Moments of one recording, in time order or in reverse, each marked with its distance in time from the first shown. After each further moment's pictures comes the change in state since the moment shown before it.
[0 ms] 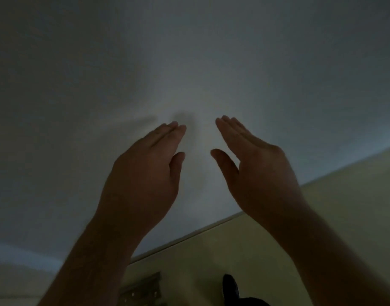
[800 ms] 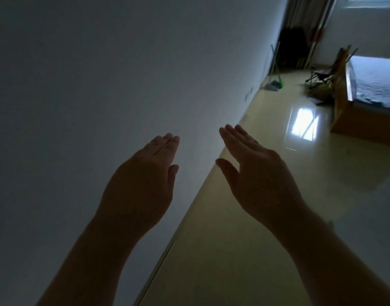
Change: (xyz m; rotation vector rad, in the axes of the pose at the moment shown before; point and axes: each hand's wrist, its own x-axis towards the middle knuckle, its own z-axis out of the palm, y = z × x) left_hand 0.198 0.426 0.238 -0.114 -0.213 0.688; right_hand -0.082 0.405 -0.262 -0.367 0.248 0.555
